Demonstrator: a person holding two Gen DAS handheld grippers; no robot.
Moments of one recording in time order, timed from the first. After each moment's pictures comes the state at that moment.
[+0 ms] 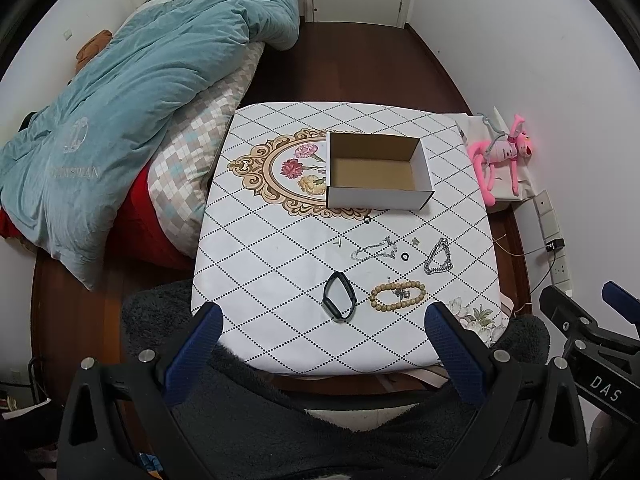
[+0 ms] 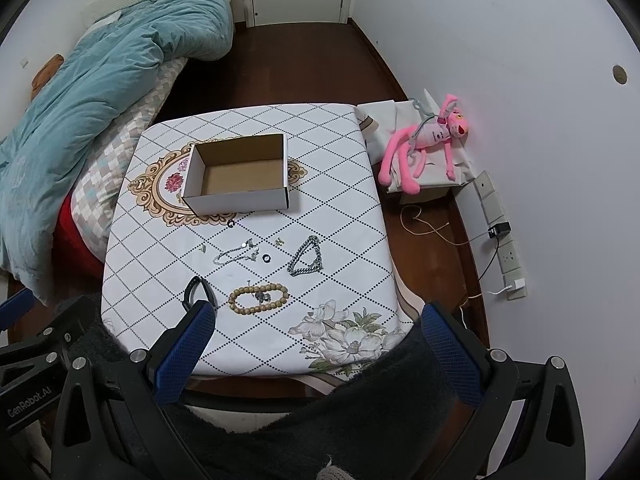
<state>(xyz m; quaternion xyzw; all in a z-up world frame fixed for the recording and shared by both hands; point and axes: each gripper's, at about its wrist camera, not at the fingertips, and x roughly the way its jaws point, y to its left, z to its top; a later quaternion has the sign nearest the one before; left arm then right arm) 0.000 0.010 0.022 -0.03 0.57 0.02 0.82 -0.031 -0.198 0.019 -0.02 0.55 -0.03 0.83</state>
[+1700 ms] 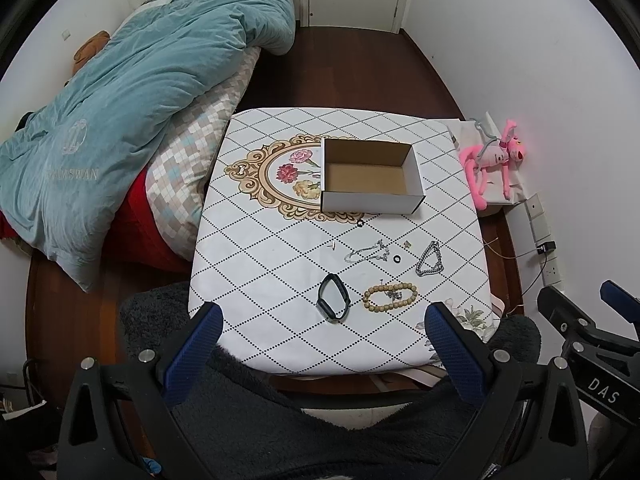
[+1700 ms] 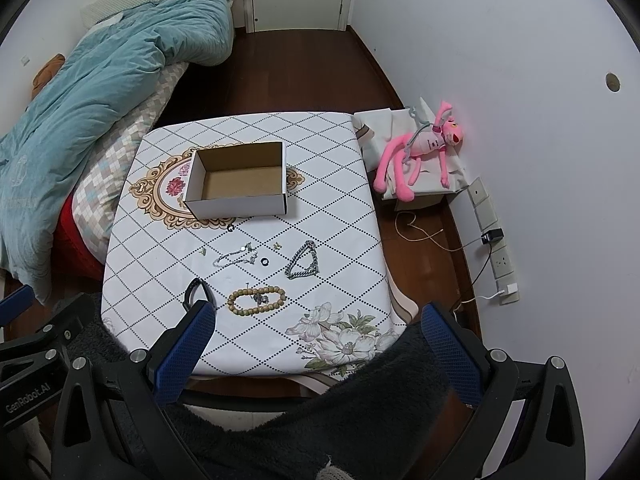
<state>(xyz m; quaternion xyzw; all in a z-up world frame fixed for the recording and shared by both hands) -0.006 0.003 0.029 -0.03 0.56 0.01 0.83 -0.033 -0.201 0.033 -0.02 0.54 -0.03 0.84</state>
